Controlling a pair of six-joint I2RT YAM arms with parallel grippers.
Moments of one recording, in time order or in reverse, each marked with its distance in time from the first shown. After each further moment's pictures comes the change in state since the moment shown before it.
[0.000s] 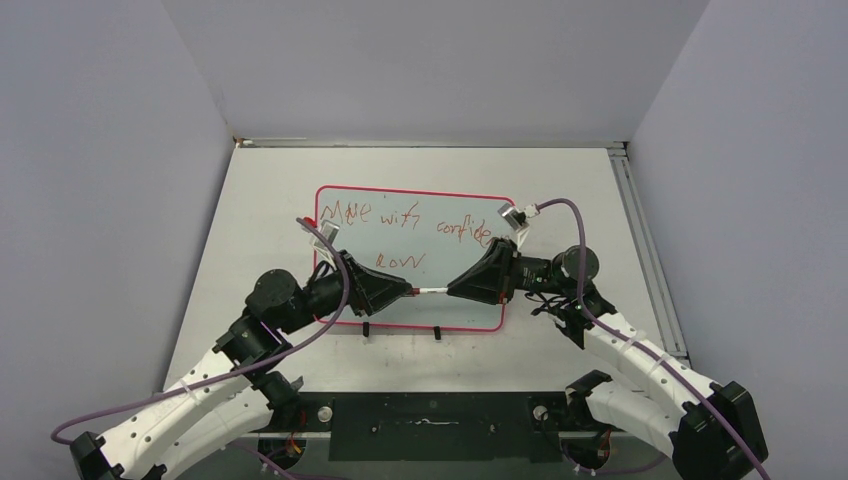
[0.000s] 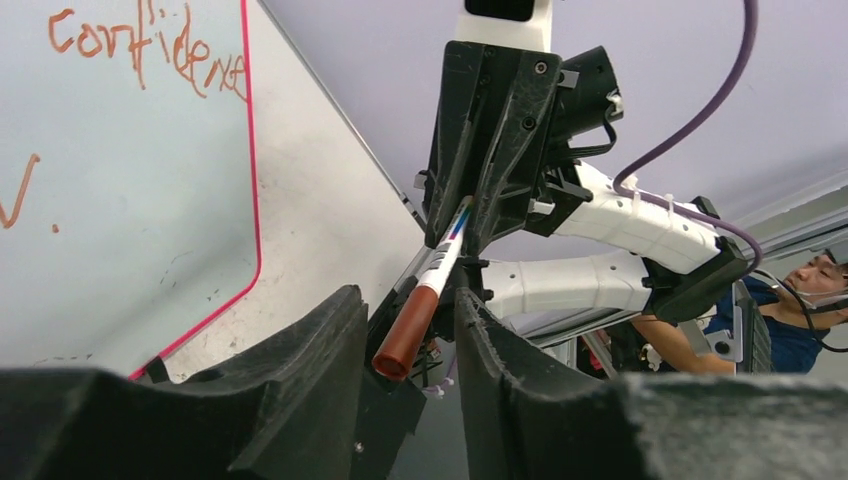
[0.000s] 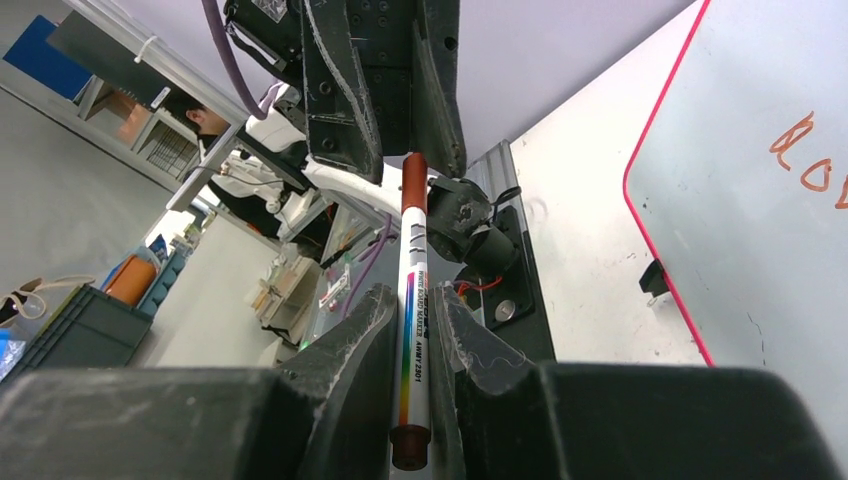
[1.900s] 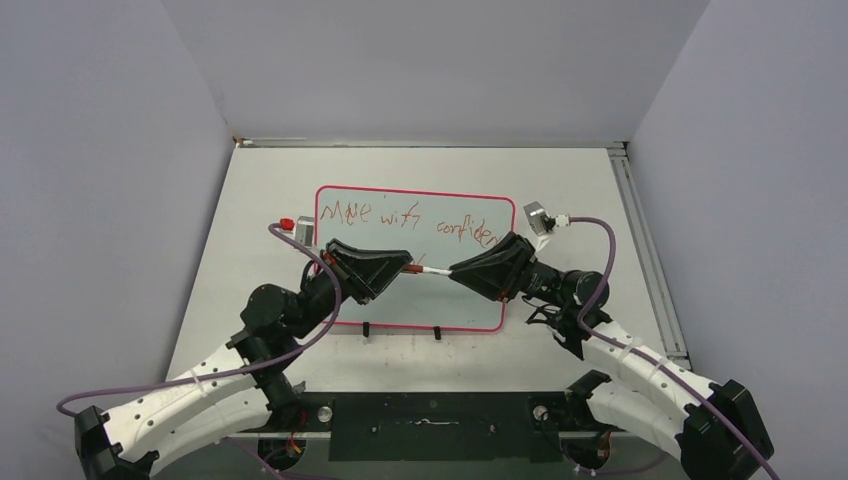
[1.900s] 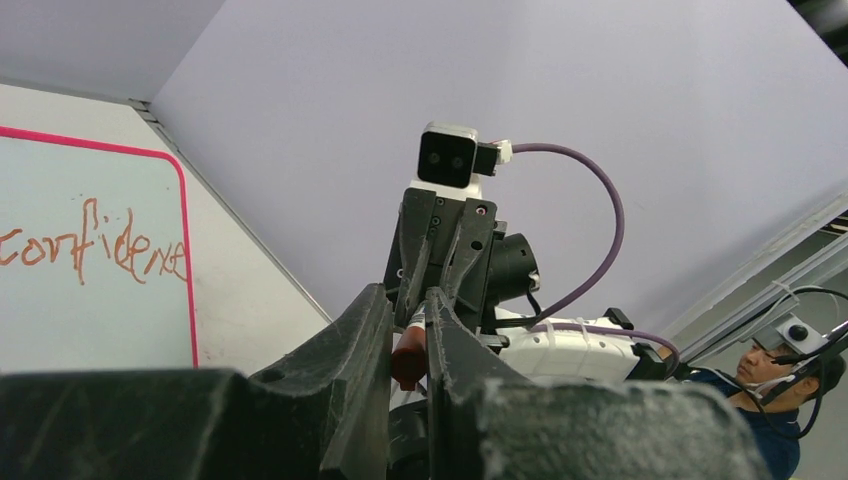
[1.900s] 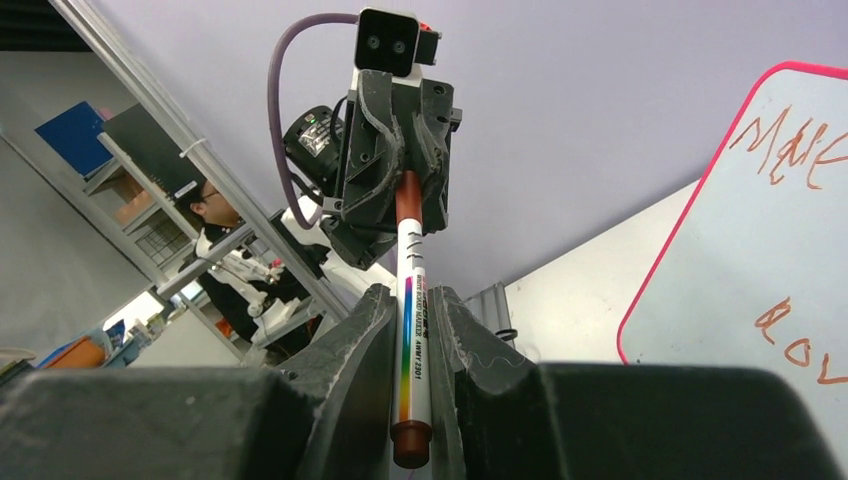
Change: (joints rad) left arm -0.150 0.065 -0.057 0.436 -0.272 -0.012; right arm 0.082 -0.001 -0.078 0.385 0.277 0.069
